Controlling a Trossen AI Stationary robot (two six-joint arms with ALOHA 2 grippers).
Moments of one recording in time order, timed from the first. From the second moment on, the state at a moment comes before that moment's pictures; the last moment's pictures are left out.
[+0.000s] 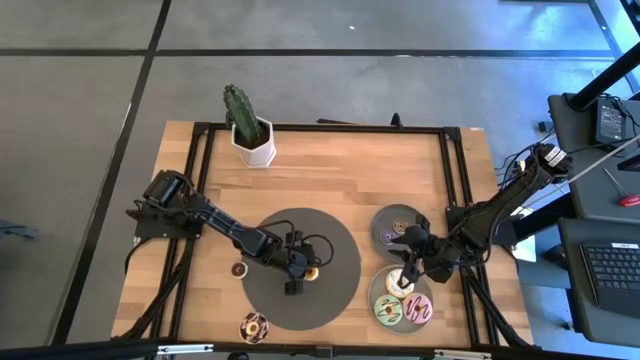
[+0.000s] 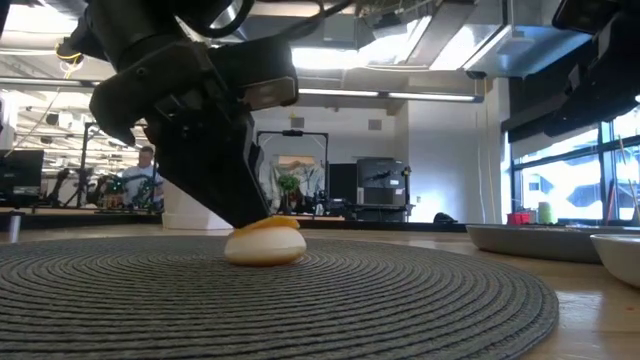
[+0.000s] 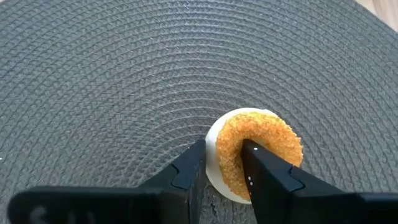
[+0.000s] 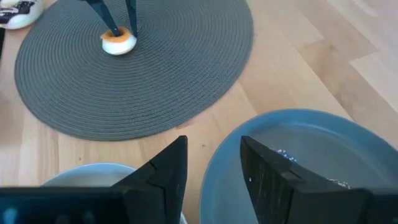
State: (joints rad) left arm -0.38 1.85 0.96 -0.03 -0.21 -0.43; right arm 0.74 1.14 0.62 -0.45 0.66 0.92
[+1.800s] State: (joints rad) left arm -0.32 1.85 1.17 0.07 -0.87 0.21; right arm 0.38 1.49 0.63 0.47 0.65 0.04
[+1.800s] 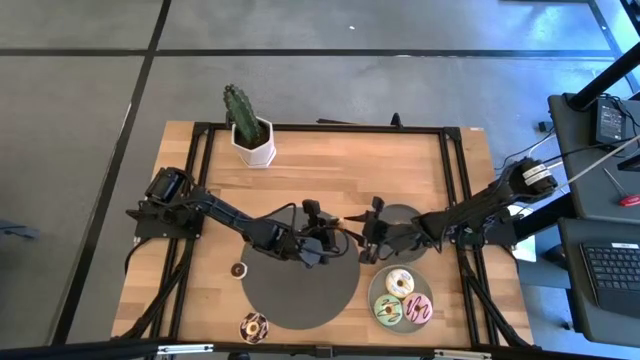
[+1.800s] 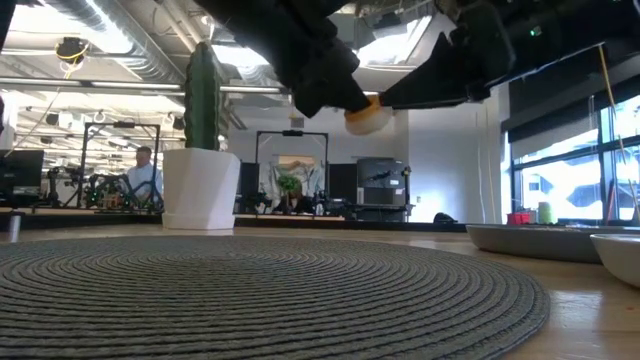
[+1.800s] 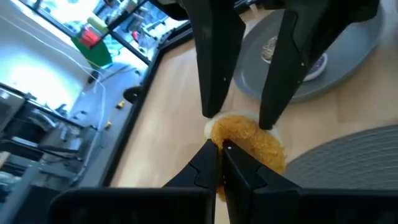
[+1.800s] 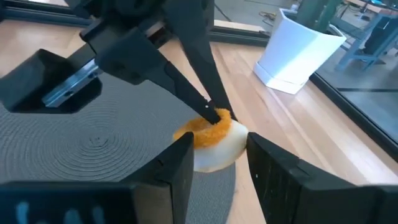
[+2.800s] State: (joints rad) left arm -0.33 1.85 1.17 0.10 -0.86 0.23; right arm 0.38 1.49 0.63 0.48 0.65 0.02
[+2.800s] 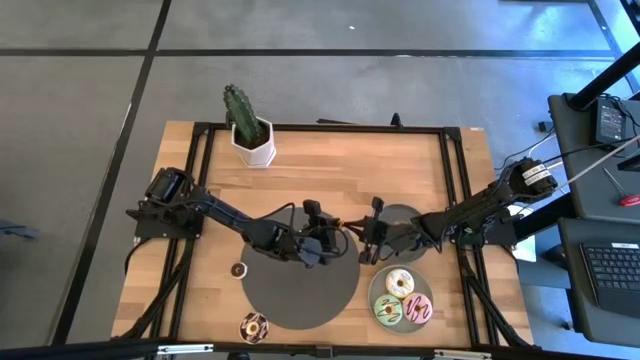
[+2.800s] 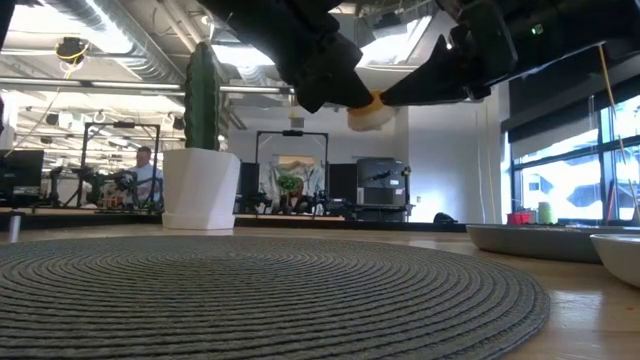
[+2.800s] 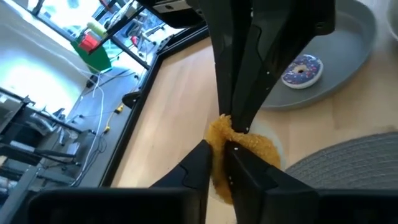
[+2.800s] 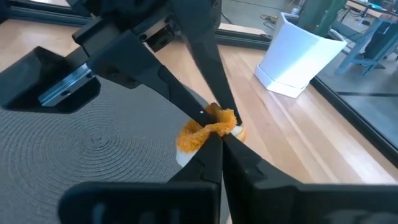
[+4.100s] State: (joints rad) left arm -0.34 1.71 1.04 0.11 -0.68 -0.04; right arm 0.92 1.07 0.60 -0.64 0.88 1.15
